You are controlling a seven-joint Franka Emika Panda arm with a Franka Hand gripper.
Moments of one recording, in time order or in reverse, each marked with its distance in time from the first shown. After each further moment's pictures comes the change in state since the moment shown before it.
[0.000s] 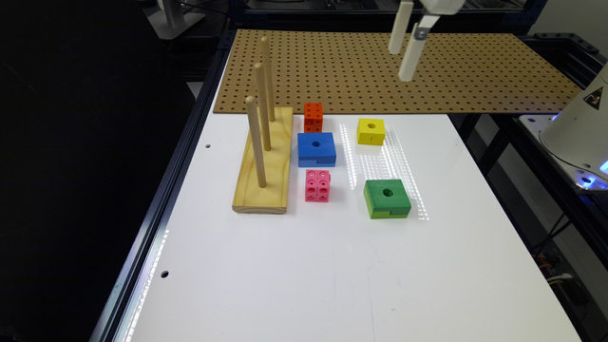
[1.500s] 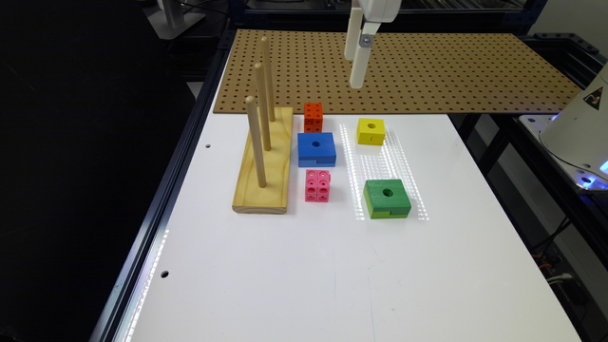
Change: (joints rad) arm 0.000 0.208 0.050 0.217 0.005 0.000 0.032
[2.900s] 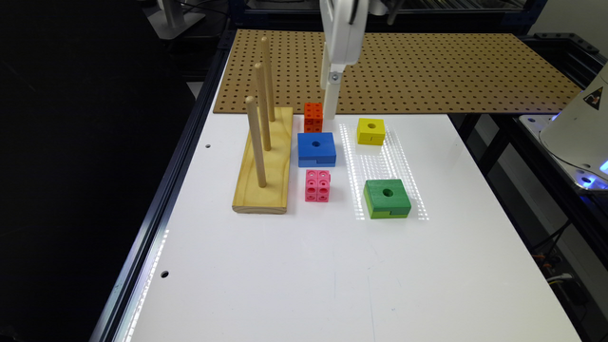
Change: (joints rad) arm 0.000 0.192 0.047 0.117 0.000 0.077 0.045
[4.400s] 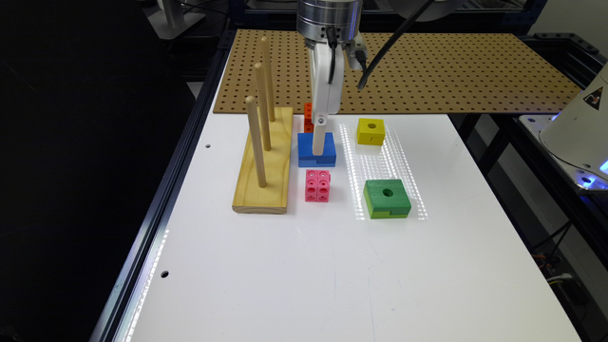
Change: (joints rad) arm -0.001 0.182 0.001 0.022 0.000 0.136 0.000
